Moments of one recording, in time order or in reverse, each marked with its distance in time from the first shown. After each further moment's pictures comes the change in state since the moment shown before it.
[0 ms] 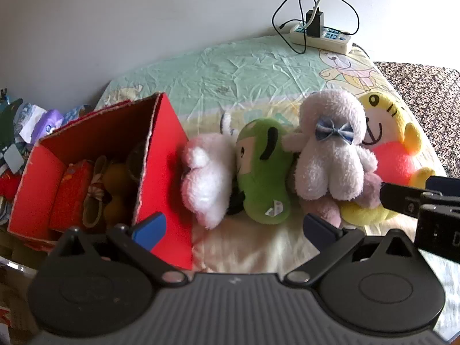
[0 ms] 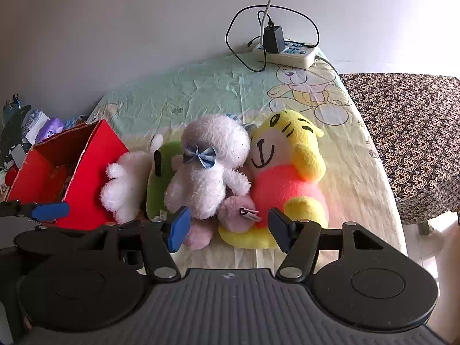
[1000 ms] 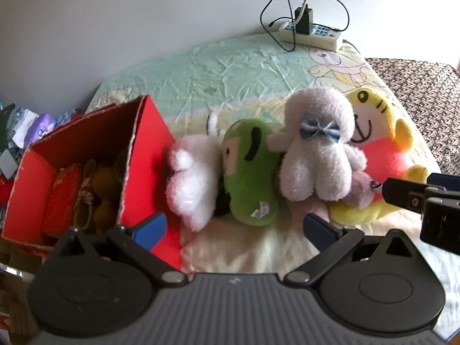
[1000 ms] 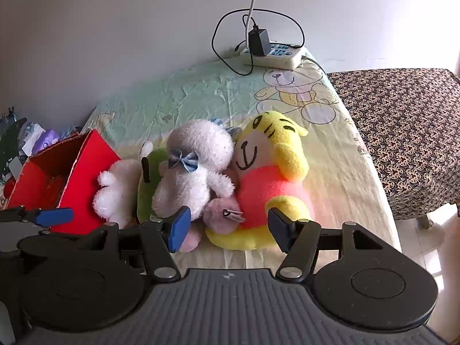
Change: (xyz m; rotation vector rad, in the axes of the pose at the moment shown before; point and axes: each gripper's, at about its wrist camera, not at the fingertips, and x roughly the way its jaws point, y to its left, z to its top) left arm 0.001 -0.016 0.002 0.025 -0.004 -0.024; right arm -0.005 -0.018 -0.002 0.050 -0.024 -0.008
